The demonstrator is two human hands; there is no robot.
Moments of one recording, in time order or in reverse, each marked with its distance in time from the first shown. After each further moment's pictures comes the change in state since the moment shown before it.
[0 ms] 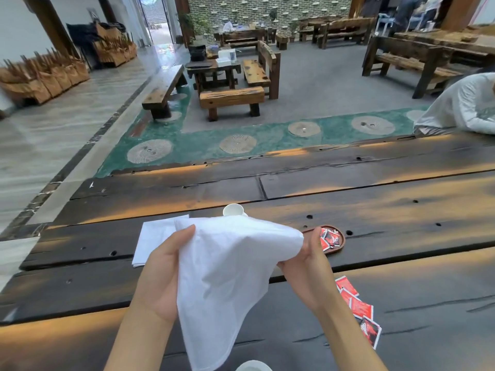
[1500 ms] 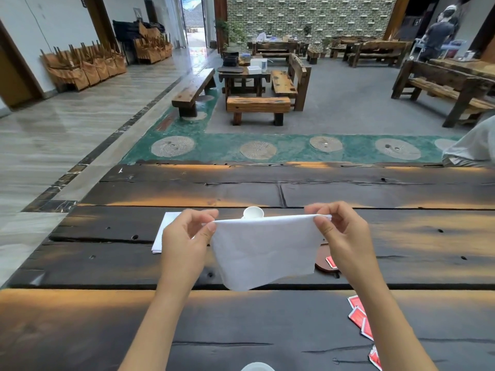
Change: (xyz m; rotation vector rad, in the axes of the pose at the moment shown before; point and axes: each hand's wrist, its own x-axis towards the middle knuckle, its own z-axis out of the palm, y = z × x) left_hand -0.012 0.006 -0.021 0.920 0.652 0.811; right_hand 0.001 -0.064 0.046 -0.963 0.120 -0.542
